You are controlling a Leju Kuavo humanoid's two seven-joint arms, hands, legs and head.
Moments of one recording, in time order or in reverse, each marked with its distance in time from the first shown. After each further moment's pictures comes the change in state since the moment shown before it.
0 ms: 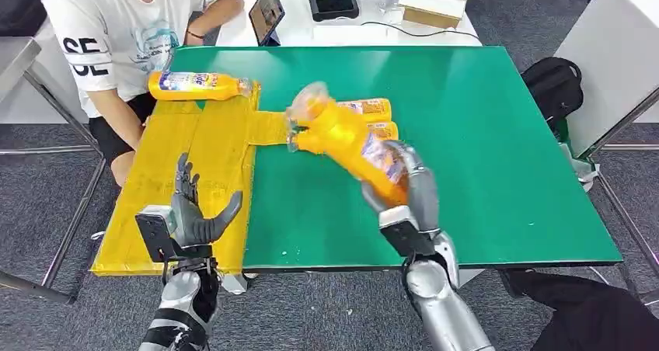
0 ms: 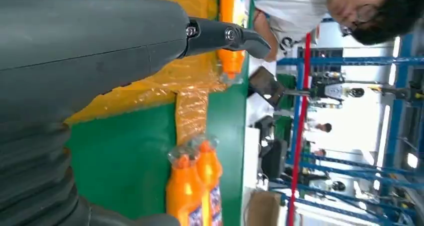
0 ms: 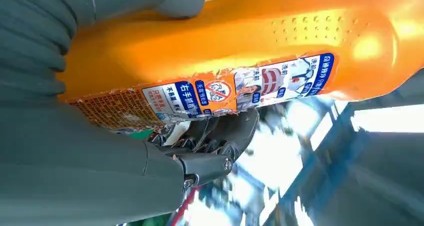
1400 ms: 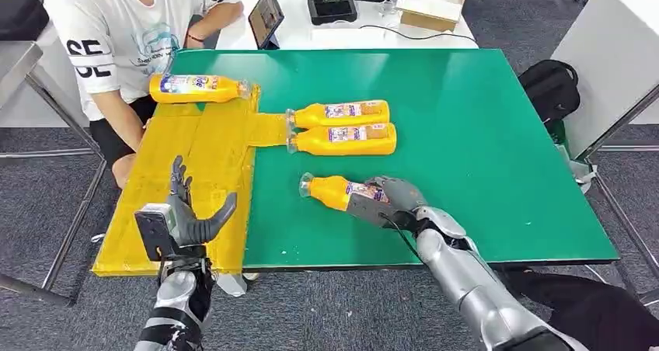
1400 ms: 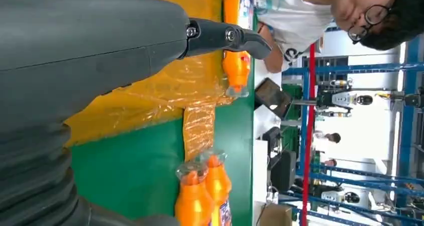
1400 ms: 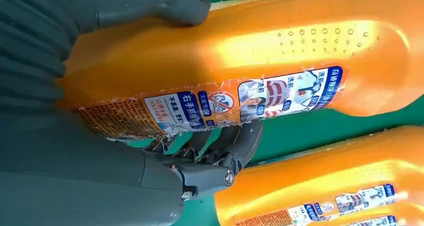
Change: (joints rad) left arm -0.019 0.011 0.050 0.045 -0.065 0.021 0.008; right arm -0.345 -0.149 0.212 0.621 0.315 0.535 0.468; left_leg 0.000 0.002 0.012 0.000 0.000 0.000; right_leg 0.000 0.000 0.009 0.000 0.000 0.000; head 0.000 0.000
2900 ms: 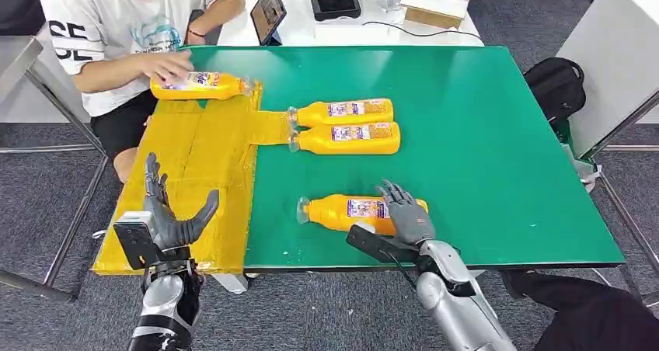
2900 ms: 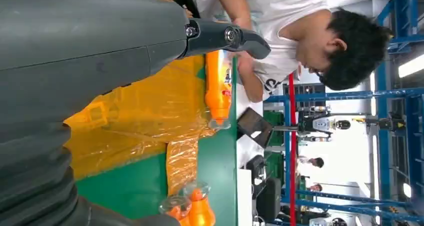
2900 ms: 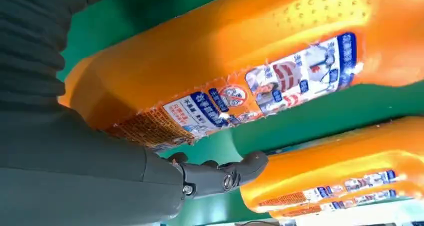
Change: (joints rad) left arm 0.058 0.007 0.026 -0.140 -0.045 0.052 -0.018; right arm 0.287 -0.001 -0.091 -0.368 0.169 -0.169 0.058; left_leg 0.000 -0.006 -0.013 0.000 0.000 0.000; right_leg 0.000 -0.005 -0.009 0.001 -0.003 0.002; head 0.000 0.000
